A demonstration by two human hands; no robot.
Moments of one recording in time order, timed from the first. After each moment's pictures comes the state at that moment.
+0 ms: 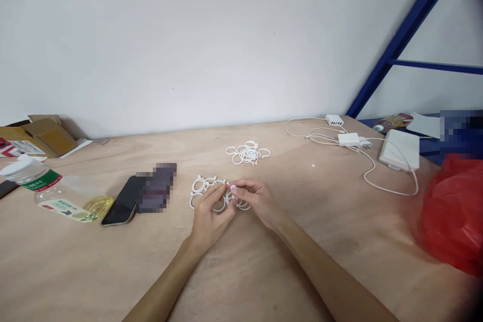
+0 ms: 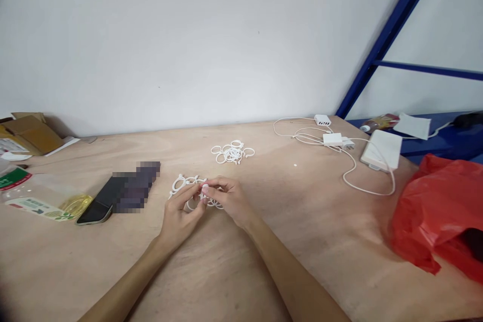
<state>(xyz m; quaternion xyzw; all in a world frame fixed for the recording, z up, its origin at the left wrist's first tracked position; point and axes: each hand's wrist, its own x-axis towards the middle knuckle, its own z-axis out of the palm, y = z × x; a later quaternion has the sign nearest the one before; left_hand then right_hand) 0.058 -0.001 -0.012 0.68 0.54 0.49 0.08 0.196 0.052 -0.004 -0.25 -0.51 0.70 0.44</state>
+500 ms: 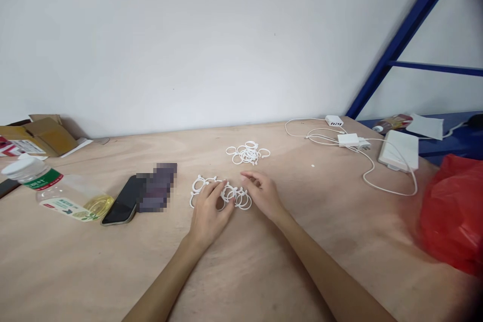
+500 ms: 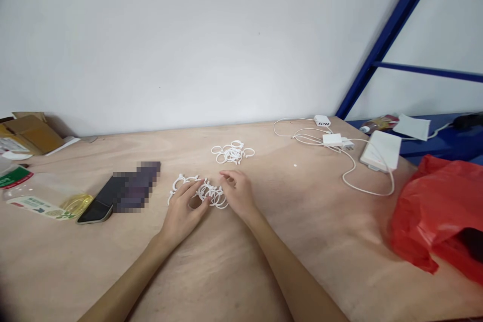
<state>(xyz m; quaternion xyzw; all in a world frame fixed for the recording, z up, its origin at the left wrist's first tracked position) 0.051 0.005 -0.027 0.68 0.61 0.40 0.04 0.205 0.071 -0.024 -0.47 -0.65 0.39 0.45</state>
